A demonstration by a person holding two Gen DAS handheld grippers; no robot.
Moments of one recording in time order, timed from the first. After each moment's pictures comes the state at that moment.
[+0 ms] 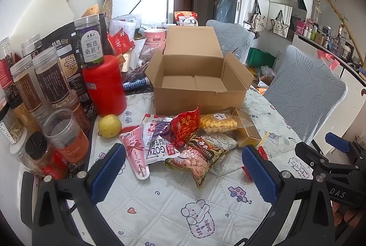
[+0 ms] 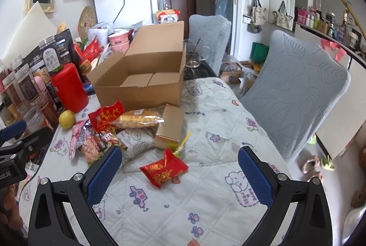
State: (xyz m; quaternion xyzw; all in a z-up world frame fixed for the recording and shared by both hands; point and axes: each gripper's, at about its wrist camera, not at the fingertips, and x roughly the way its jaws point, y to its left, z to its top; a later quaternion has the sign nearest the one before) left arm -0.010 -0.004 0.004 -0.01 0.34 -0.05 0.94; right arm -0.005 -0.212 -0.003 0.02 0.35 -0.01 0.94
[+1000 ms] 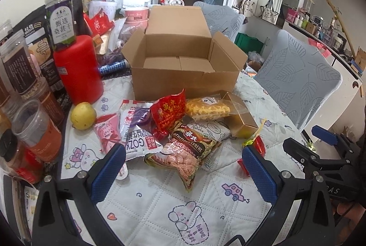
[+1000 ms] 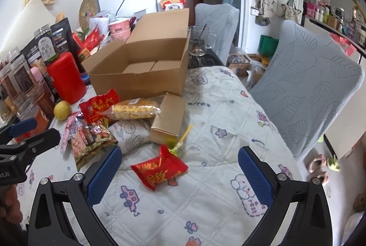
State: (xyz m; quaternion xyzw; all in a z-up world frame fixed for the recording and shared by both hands) left arm 0.027 -0.015 -0.035 -0.02 0.39 -0.10 0.91; right arm 0.024 -0.222 -0.039 0.02 0.38 0.02 0.93
